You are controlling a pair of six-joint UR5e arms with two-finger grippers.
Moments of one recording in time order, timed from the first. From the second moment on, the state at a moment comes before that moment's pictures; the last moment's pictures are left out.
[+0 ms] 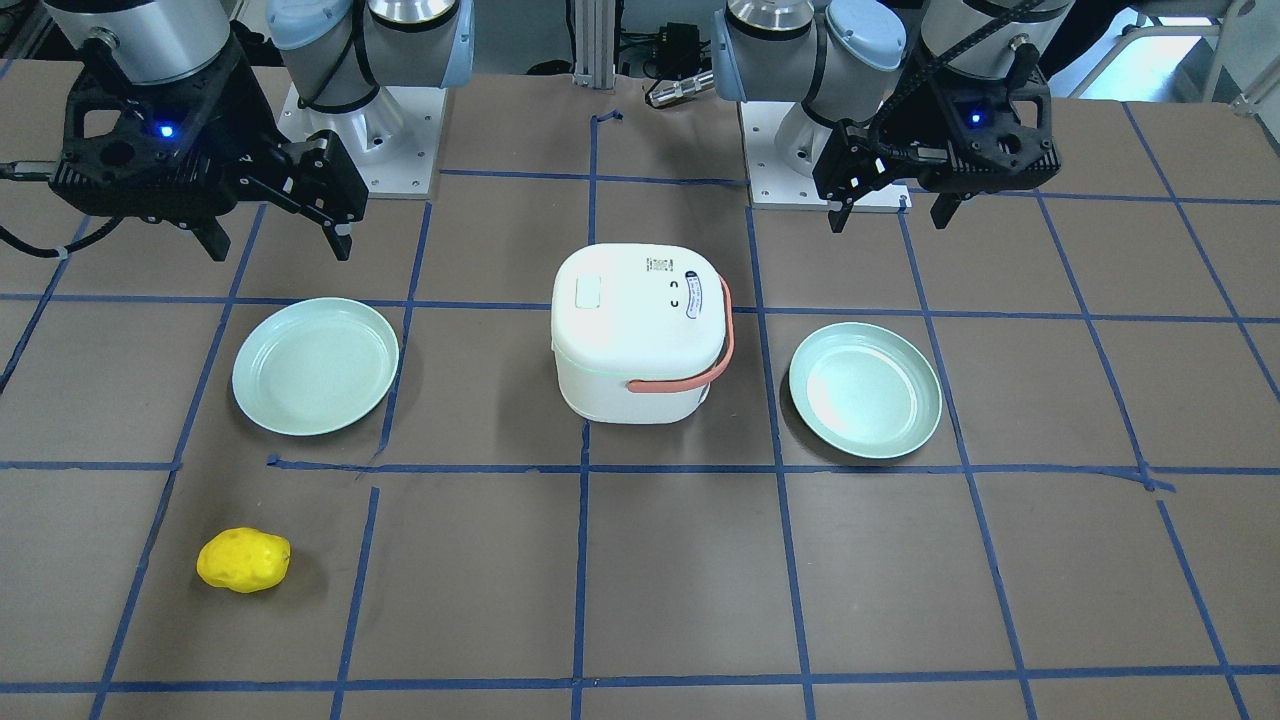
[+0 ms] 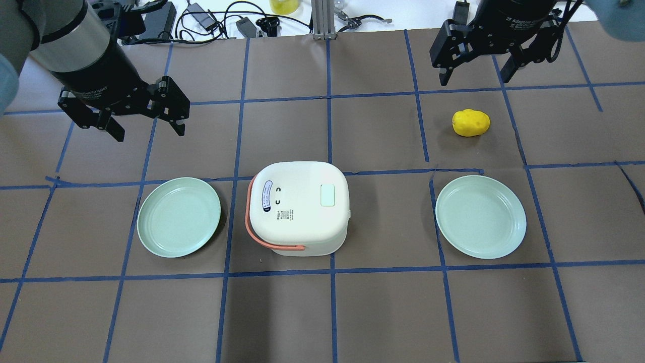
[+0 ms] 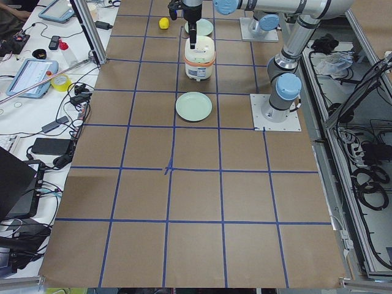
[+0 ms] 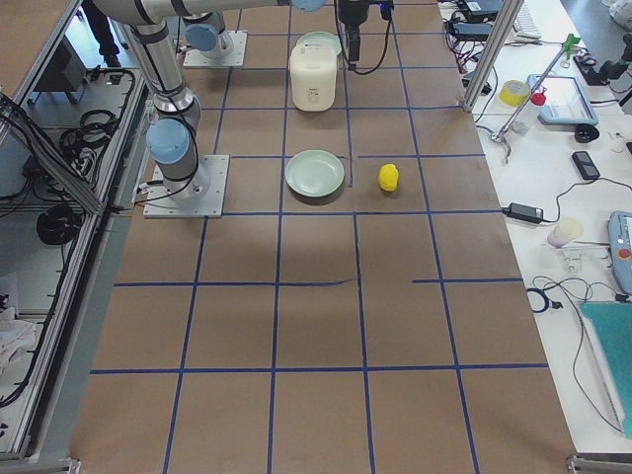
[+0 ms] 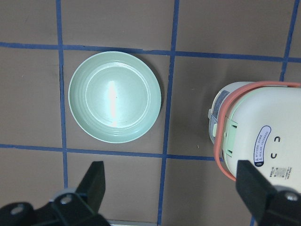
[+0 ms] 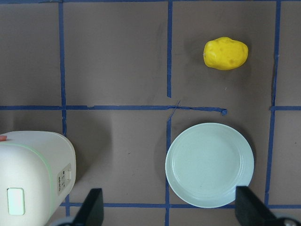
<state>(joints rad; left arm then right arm) -1.55 -1.50 -1.59 -1.62 1.59 -0.05 1.59 -1.52 1.42 -1.52 -1.55 0.00</state>
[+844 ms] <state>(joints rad) -1.55 -1.50 -1.59 -1.62 1.59 -0.05 1.59 -1.52 1.42 -1.52 -1.54 0.01</state>
